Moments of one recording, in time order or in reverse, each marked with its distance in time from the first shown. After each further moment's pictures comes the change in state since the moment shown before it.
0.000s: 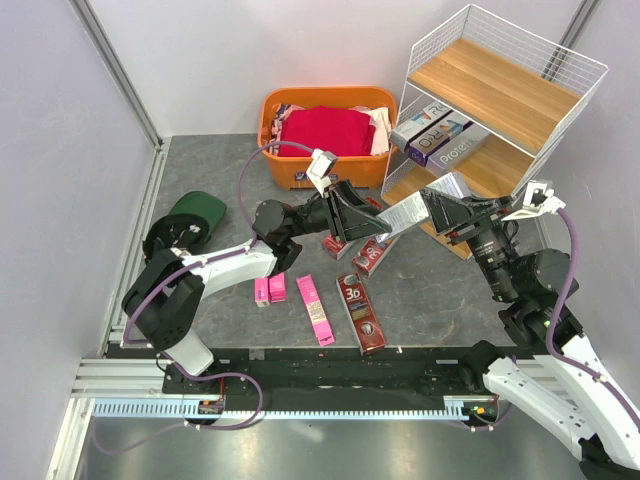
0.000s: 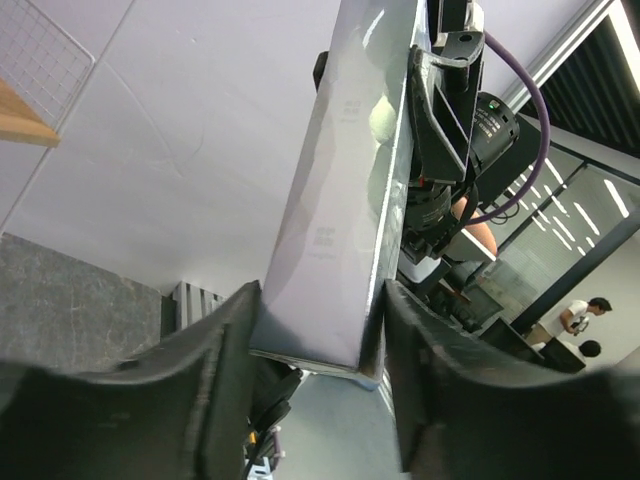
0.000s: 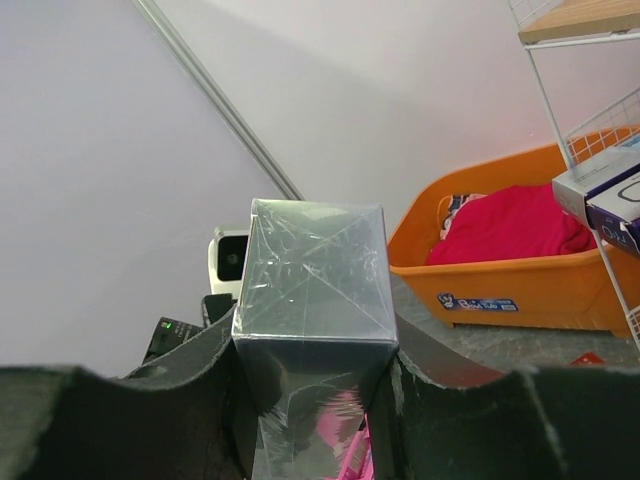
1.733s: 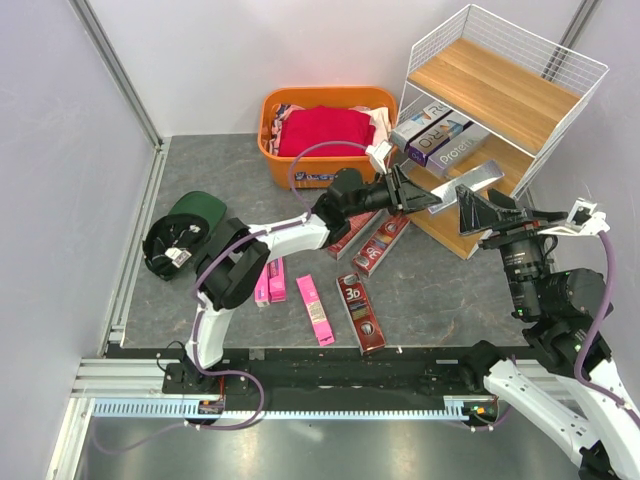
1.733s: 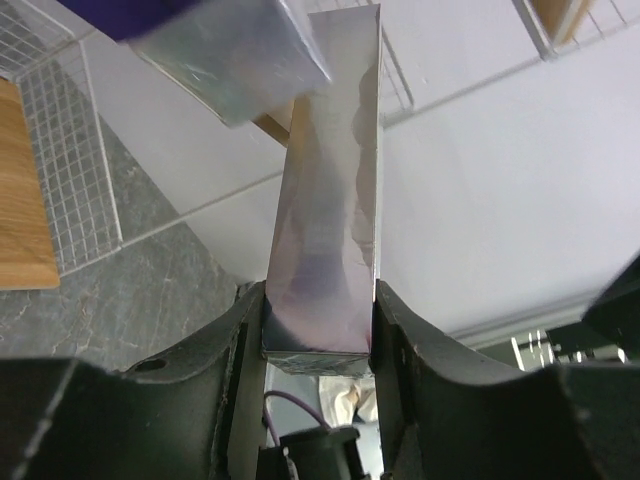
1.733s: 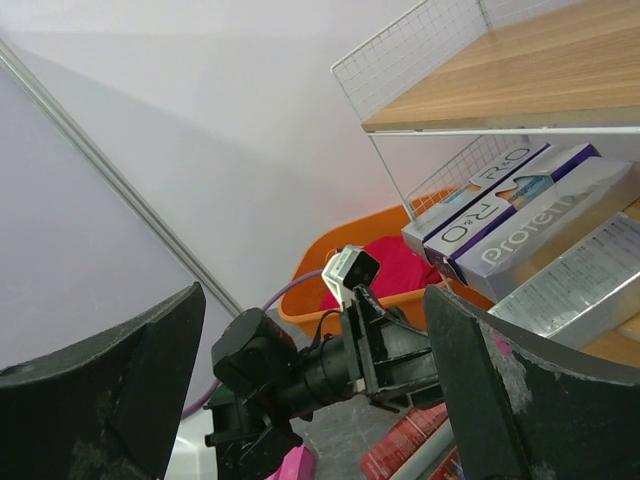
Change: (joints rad) left arm -0.053 0.457 0.498 -0.489 -0.220 -0.040; right arm 0.000 -0.109 0.069 -0.169 0.270 -0.148
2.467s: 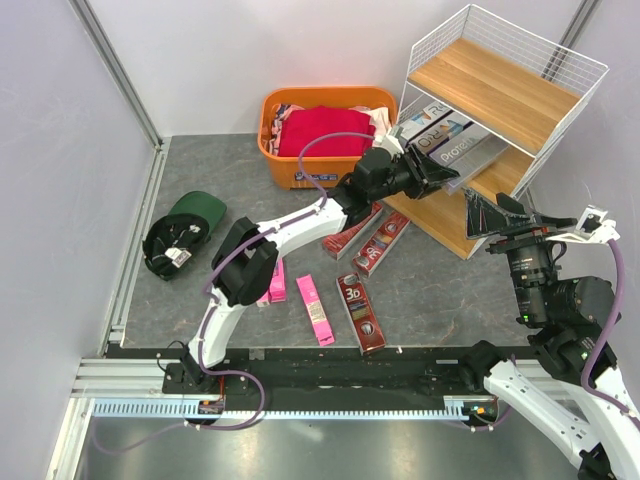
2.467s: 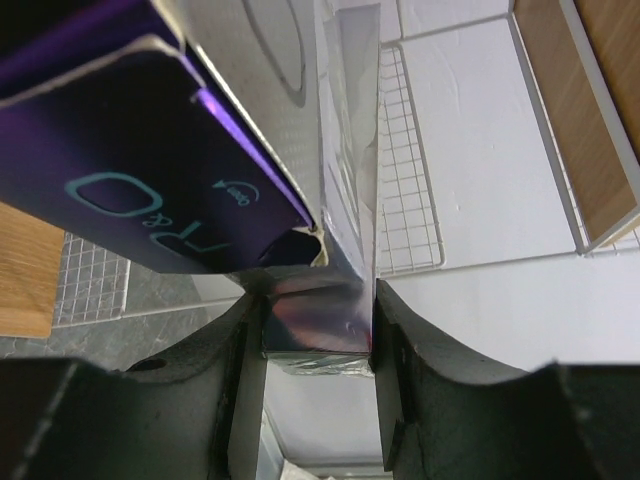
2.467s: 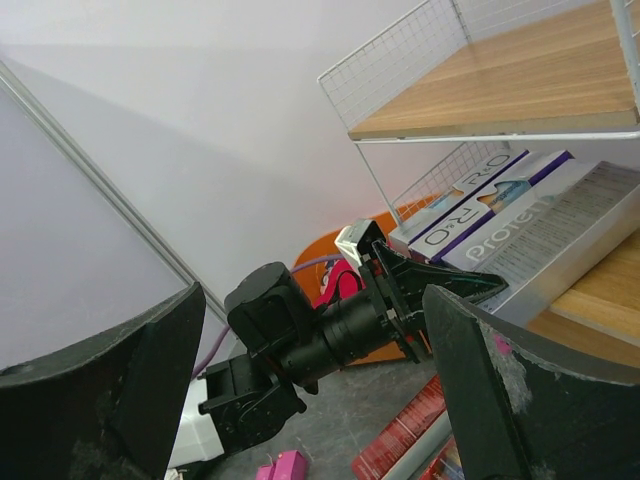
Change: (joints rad) left arm -0.038 0.130 0.377 -0.401 -0.240 -0.080; right arm 0.000 -0.039 0.001 -0.027 0.029 -0.012
